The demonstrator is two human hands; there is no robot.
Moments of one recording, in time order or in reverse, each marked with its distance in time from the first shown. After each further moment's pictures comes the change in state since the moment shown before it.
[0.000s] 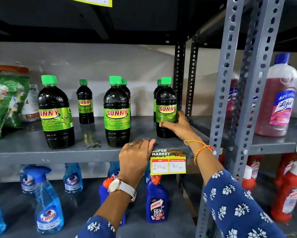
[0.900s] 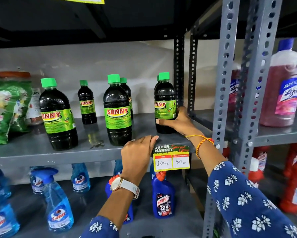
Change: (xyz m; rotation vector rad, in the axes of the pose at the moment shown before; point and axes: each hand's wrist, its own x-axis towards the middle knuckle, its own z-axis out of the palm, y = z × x) left_hand 0.007 0.001 -0.010 -0.059 -0.196 -0.074; right_hand 0.004 0.003 0.003 -0.073 -0.053 0.020
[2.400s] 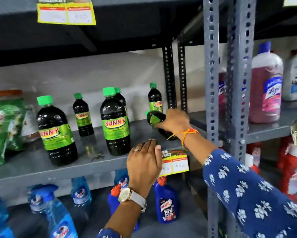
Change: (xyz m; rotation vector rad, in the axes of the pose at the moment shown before) left_hand -0.001 0.018 -0.017 -0.140 -0.283 -0.022; right_hand -0.012 -0.053 -0.001 -0.802 0.161 0.018
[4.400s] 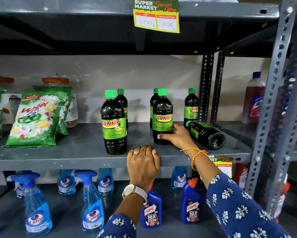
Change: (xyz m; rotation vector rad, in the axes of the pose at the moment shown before) left_hand -0.031 -0.124 -0.030 0.098 0.184 -0.195; right_hand -0.028 -0.098 0.082 0.767 -0.197 -0.008
